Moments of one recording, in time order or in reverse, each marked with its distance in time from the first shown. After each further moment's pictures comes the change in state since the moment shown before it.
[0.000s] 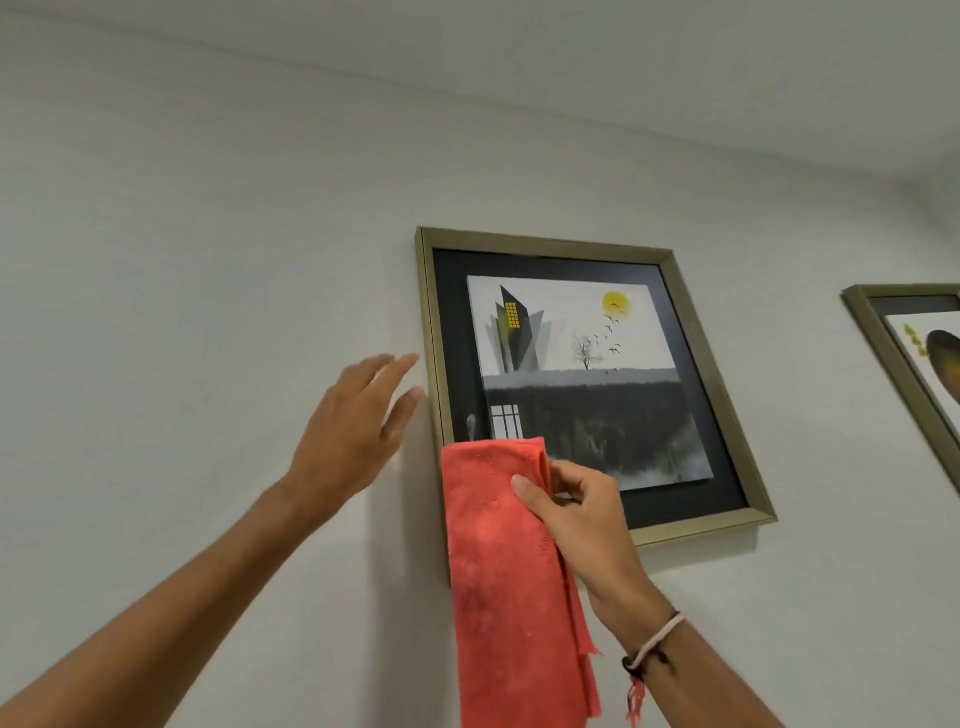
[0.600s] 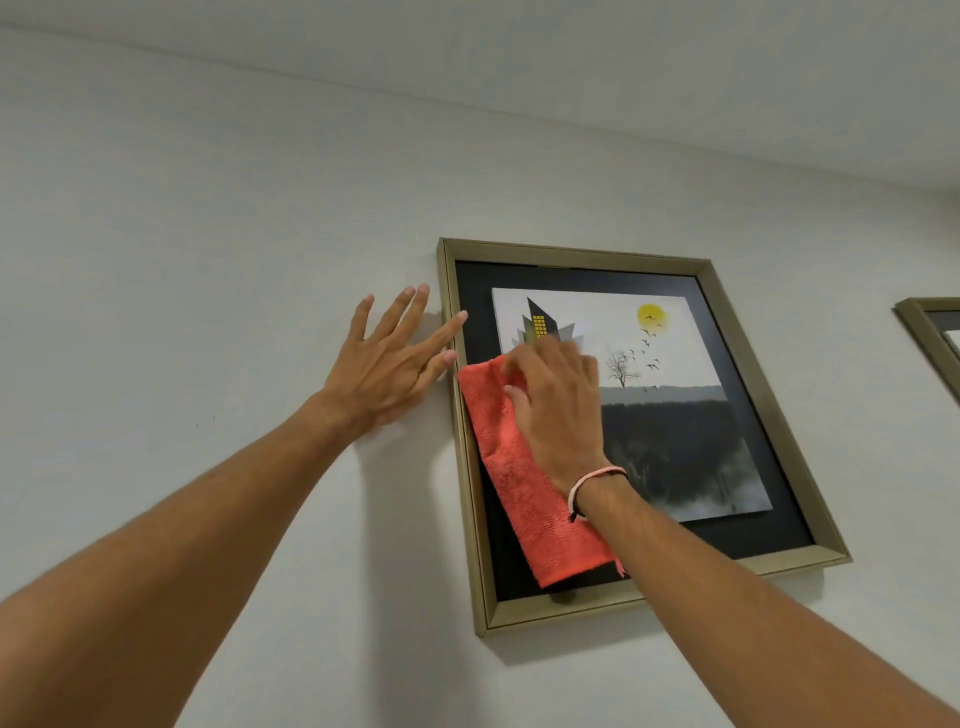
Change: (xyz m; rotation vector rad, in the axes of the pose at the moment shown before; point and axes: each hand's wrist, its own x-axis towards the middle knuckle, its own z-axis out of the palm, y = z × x) left_hand 0.096 -0.044 0.019 0.586 -0.131 0.215; right_hand 0.130 -0.028 0.053 -0.862 0.327 -0.840
